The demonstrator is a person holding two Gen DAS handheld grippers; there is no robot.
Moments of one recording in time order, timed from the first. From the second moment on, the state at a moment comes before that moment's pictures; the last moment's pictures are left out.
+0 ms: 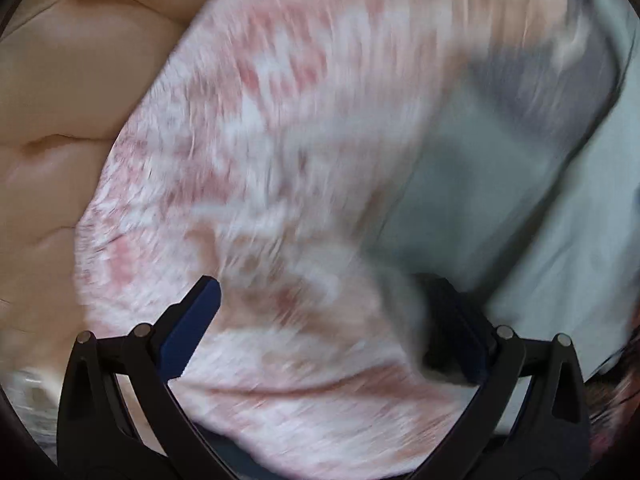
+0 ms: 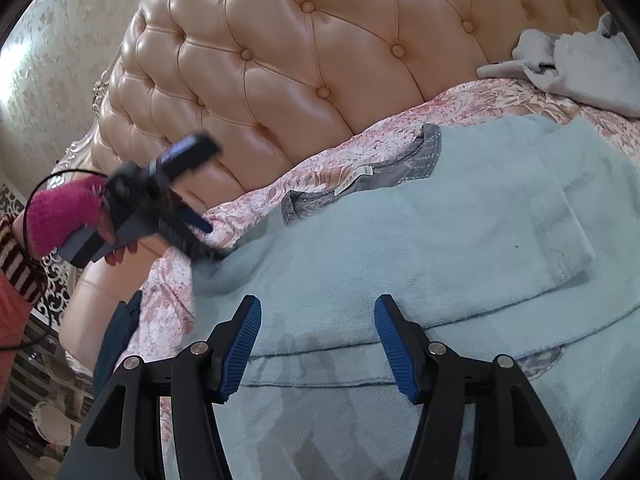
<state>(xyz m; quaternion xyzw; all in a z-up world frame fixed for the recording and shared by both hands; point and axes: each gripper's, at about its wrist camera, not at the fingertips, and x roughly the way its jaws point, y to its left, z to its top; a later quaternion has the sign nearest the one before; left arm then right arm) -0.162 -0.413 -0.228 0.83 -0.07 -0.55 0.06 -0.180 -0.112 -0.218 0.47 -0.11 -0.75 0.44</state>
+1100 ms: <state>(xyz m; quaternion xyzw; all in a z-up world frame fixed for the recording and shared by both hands) -0.126 -0.411 -0.204 0.72 -0.01 -0.67 0.18 -0.179 -0.113 -0.217 0.47 -0.11 -0.76 0.44</state>
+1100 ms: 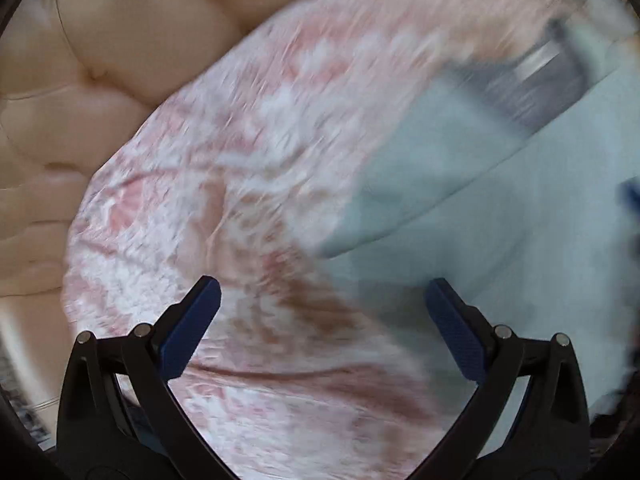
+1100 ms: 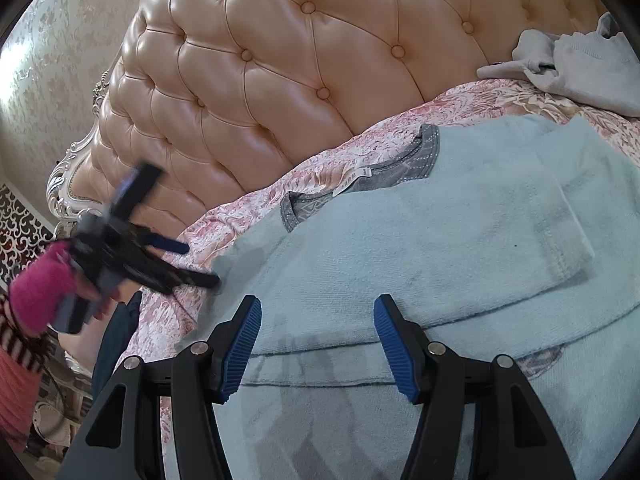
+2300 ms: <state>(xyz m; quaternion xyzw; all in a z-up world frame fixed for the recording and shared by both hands) -0.038 -0.278 -0.189 0.48 0.07 -0.85 0.20 -0.190 -0.115 -0.207 0.46 0.17 -0.81 0.32</state>
